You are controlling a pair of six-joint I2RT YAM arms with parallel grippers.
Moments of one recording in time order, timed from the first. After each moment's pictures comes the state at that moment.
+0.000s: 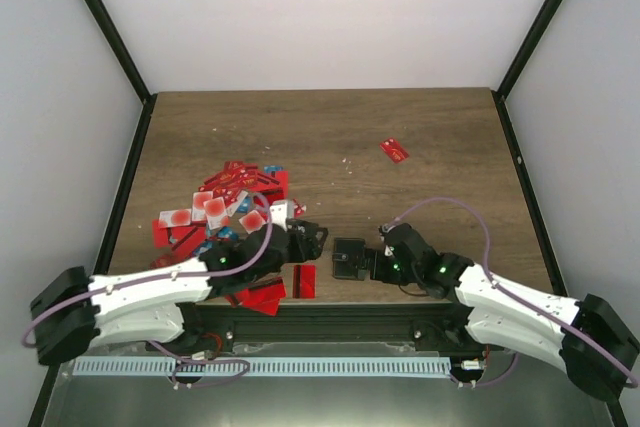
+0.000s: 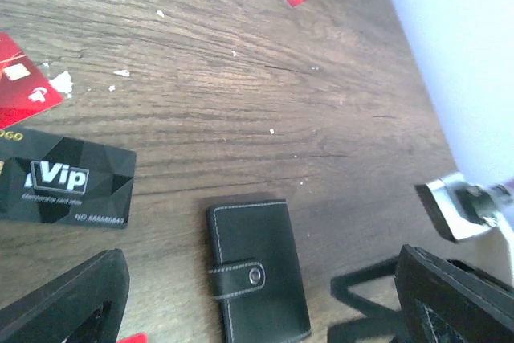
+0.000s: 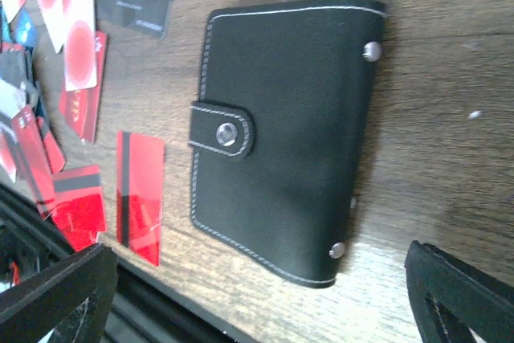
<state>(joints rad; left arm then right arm) -1.10 1.16 0.57 -0.01 -0.28 -0.97 0.85 0.88 0.34 -0.28 -0.18 0.92</state>
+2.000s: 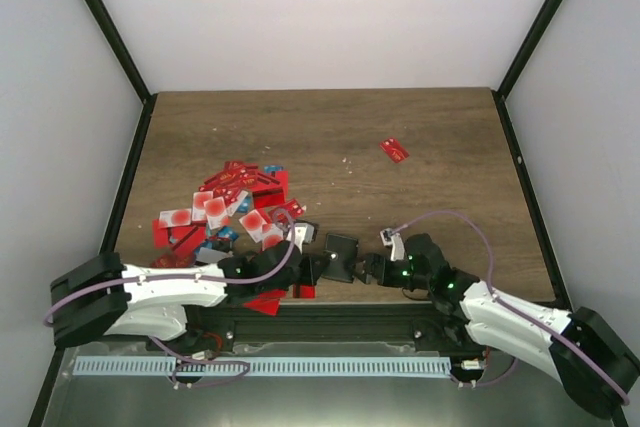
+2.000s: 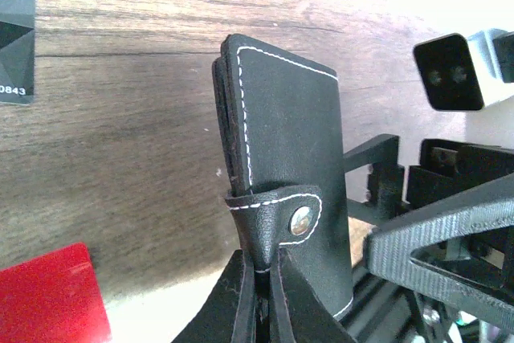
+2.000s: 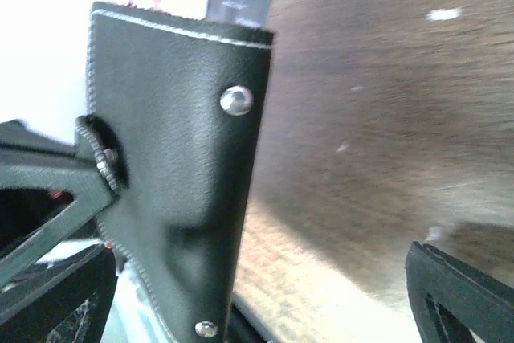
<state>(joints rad) -1.19 1.25 0.45 0.16 -0.12 -1.00 0.73 0.84 0.09 0.17 -0.39 0.91</state>
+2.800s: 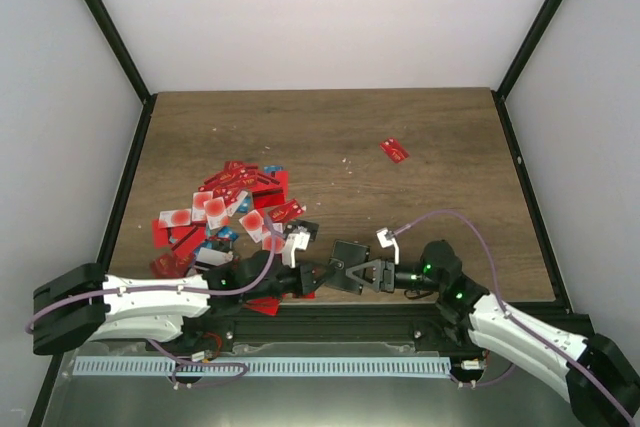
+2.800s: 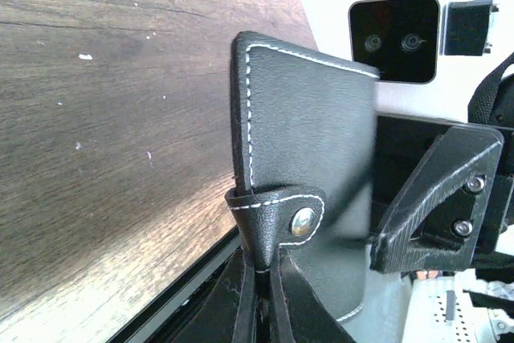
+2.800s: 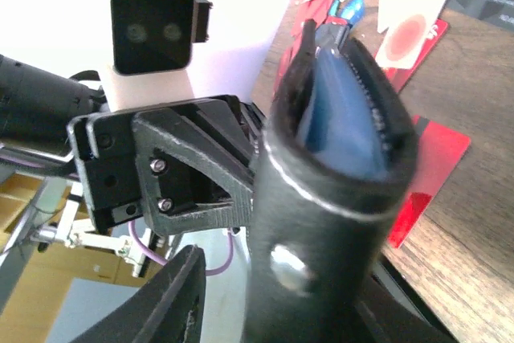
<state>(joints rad) -1.23 1.09 0.31 0.42 0.02 -1.06 0.73 0.64 0.01 0.44 -0.70 0.98</state>
